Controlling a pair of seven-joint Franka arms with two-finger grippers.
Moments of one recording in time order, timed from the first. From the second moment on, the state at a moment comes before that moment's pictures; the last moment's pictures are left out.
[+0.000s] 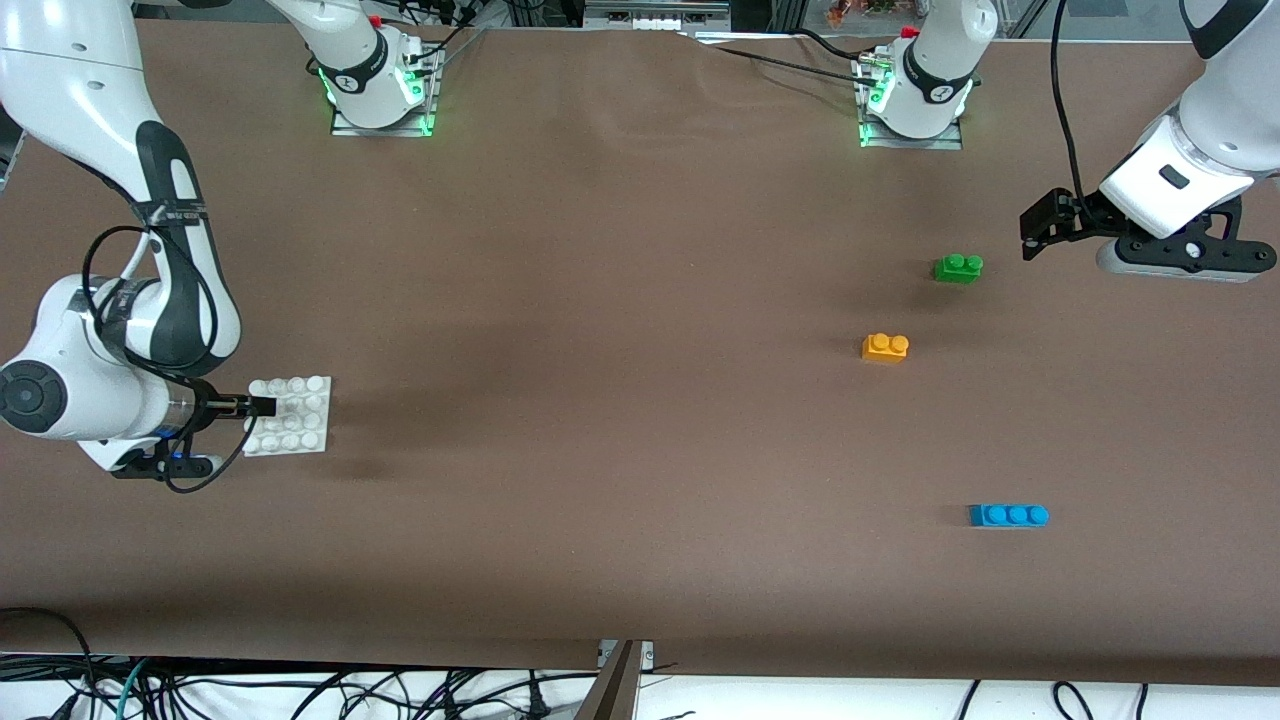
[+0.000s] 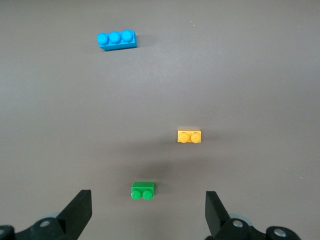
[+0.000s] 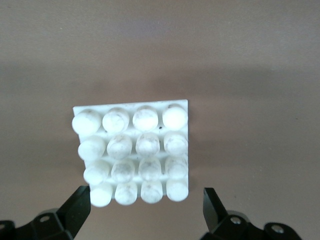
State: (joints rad) left arm 0.00 -0.05 -0.10 -1.74 0.03 1.67 -0.02; right arm 0.01 0.66 -0.11 -1.54 -0.02 2.02 -0.10
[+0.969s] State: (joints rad) left arm 0.00 -0.05 -0.10 -1.74 0.03 1.67 -0.02; right arm 0.01 0.73 -0.11 -1.61 -0.02 2.15 -0.10
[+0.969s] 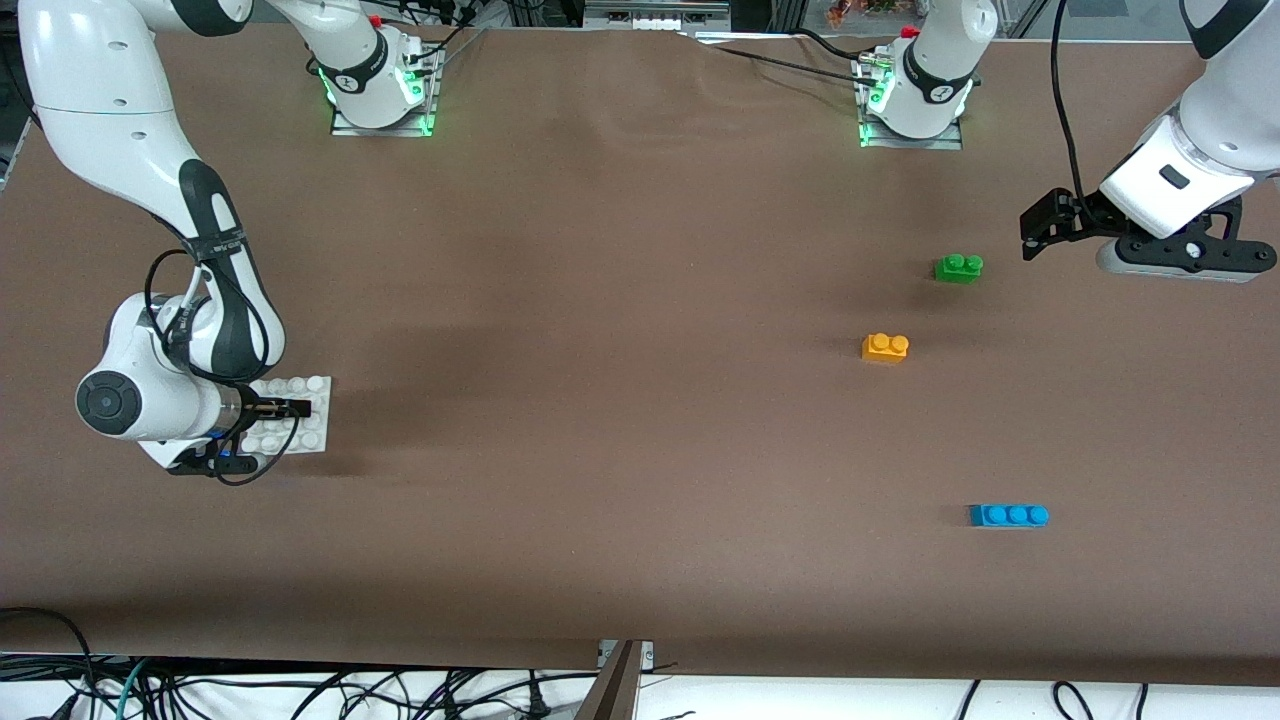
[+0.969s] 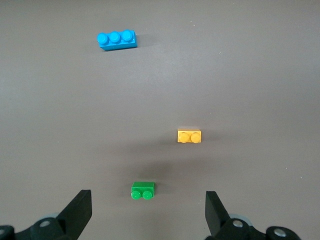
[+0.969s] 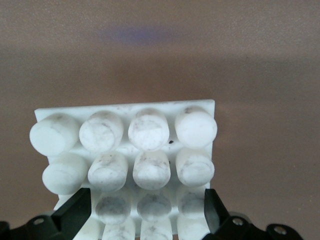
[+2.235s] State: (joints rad) left arm 0.00 -0.05 -0.10 -1.74 0.03 1.67 -0.02; right arm 0.40 0.76 -0.04 -1.65 -0.02 2.33 0.43
